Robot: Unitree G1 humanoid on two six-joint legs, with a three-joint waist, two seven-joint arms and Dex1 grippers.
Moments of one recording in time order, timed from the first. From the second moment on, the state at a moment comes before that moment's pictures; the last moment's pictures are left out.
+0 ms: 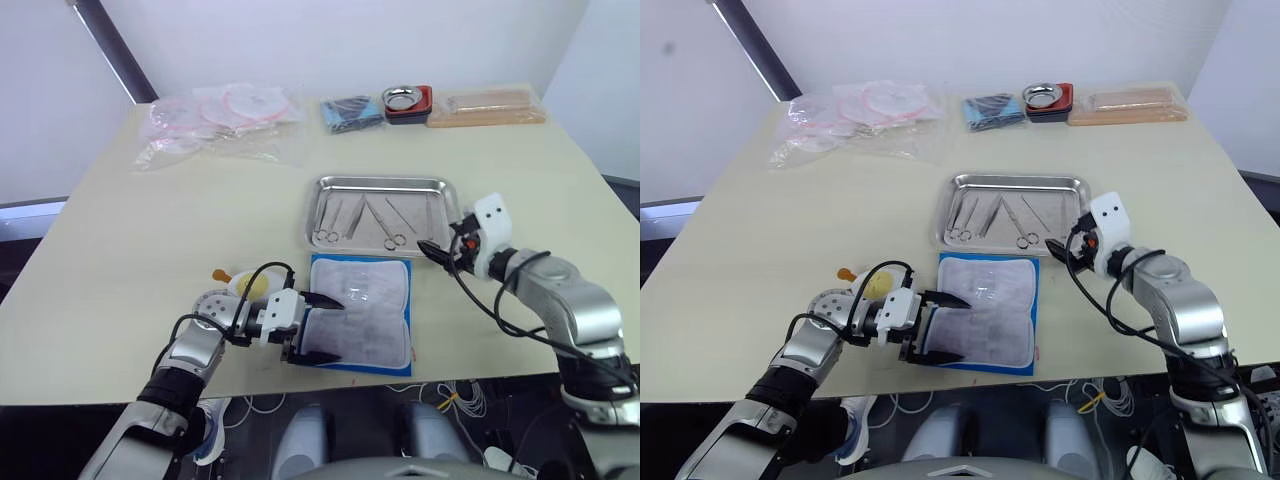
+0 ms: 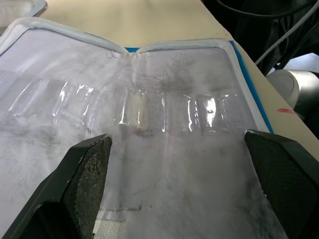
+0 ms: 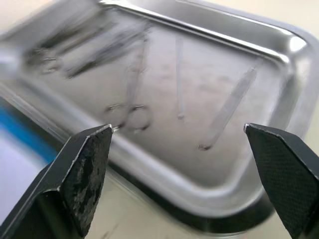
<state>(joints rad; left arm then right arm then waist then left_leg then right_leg) -0.27 0.58 -0.28 0.33 -0.26 -0.31 -1.39 -0.31 -0.46 -0.02 -0.32 0.35 0.84 0.52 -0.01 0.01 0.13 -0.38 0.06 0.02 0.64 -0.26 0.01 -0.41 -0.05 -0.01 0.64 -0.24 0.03</state>
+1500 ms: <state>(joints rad) 0.04 0.76 0.41 0.15 -0.53 0.16 -1.09 0.25 -0.64 -0.37 -0.18 0.56 0.10 1.10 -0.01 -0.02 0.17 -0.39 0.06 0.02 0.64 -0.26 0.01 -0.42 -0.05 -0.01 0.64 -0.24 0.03</state>
